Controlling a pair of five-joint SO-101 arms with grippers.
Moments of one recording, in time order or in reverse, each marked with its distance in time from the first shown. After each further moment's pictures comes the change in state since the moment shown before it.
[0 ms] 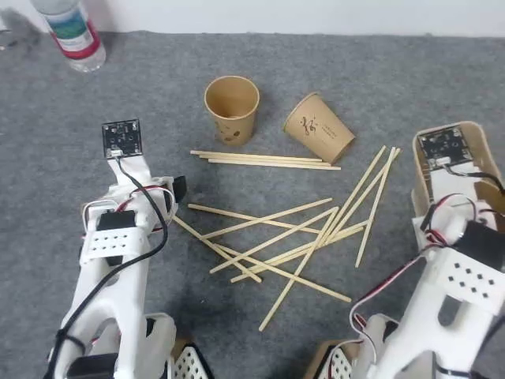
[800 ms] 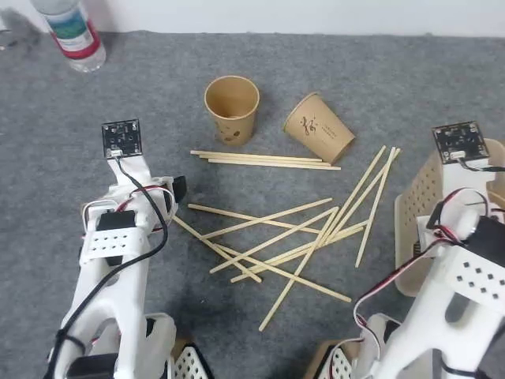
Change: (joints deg) left arm 0.0 0.0 0.0 0.0 0.0; right arm 0.0 1.4 -9.9 10.9 -4.3
